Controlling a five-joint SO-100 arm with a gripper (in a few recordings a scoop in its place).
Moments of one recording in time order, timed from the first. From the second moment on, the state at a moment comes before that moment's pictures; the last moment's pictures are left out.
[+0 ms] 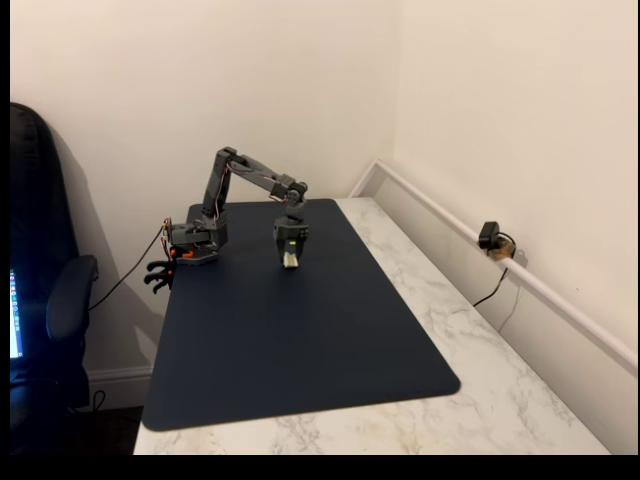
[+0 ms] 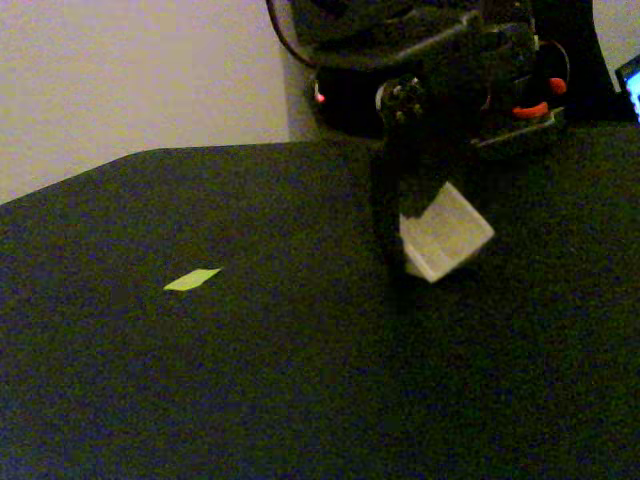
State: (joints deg) arm -25.9 70.4 93.7 74.3 35.8
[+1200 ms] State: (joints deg) arm 5.4 66.4 80.5 83.3 31.2
